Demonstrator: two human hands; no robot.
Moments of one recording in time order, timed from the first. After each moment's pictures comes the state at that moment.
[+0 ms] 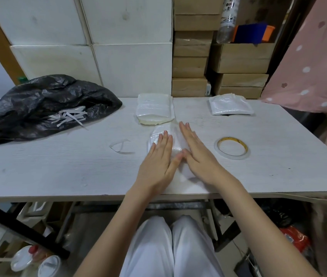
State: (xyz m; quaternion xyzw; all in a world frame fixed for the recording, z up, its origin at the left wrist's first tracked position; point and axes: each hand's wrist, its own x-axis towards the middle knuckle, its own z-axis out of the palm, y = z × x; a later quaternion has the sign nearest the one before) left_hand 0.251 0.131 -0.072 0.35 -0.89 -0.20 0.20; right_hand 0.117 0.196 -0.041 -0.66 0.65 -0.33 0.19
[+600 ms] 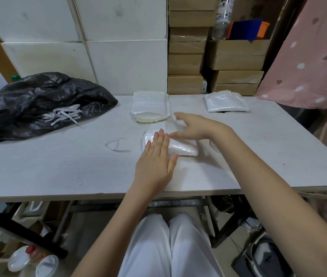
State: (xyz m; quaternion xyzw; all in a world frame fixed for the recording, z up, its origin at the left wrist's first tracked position) left_hand 0.249 0.137 -0.071 0.37 -0.90 -0.07 0.19; right_hand 0.081 0.136 0.014 -0.66 0.73 -0.09 0.17
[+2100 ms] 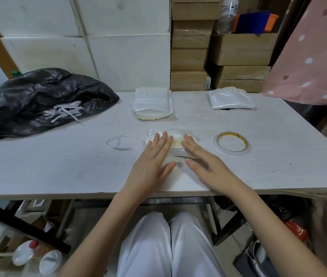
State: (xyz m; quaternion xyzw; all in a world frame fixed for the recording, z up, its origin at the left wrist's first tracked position) left_hand 0.272 0.128 -0.077 0.28 -0.93 -0.08 0.22; right_hand 0.100 0.223 -0.065 -0.64 0.61 -0.40 0.25
